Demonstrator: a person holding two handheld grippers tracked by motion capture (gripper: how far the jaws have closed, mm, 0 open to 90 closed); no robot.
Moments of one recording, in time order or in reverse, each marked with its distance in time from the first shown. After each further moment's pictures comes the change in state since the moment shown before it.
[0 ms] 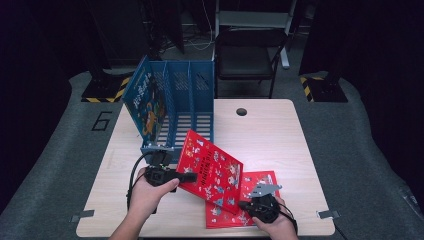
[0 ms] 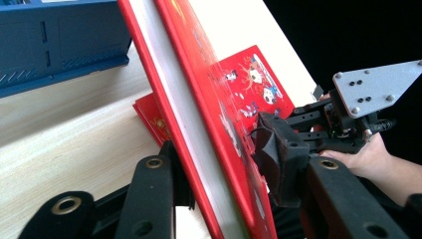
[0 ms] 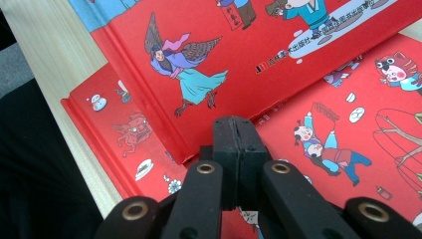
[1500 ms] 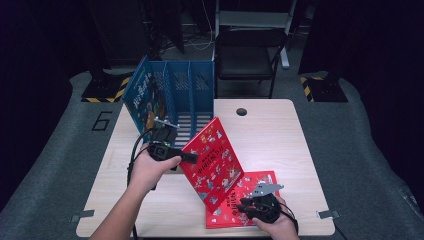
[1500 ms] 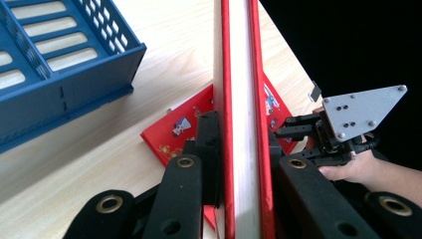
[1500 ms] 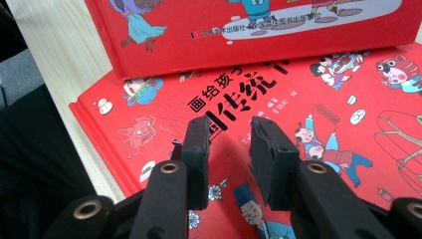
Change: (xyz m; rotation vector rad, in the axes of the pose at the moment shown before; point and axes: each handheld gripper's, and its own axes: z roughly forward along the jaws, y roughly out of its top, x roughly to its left) left arm -0.008 0.062 -0.010 0.074 0.019 0.061; right arm -0.002 0.000 -0.002 -0.020 0.023 0.017
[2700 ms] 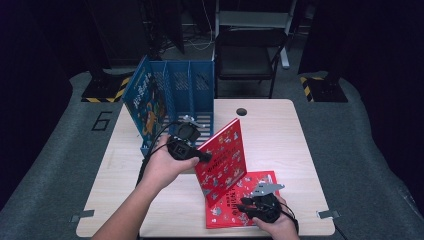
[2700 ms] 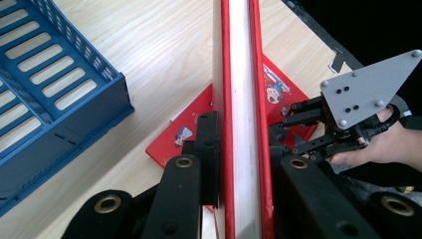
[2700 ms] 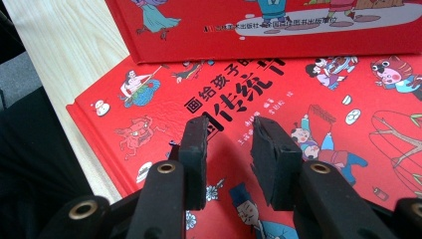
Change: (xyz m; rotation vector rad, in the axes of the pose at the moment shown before) left arm -0.055 0.023 0.013 0.105 0.120 0.237; right arm -0.001 -0.001 0.000 -0.013 -0.006 0.012
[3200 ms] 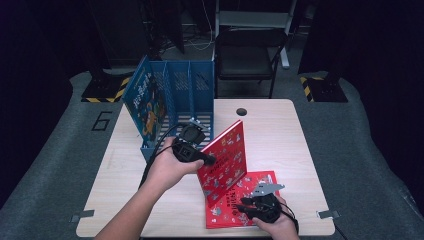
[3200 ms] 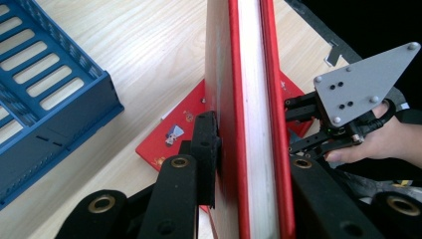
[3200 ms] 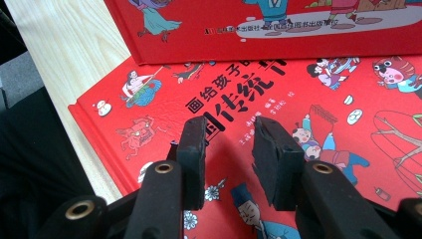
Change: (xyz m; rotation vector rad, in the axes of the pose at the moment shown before) left arm -0.007 0.001 0.010 0.029 -0.005 0.011; right arm -0.001 0.000 0.000 0.002 0.009 -0.003
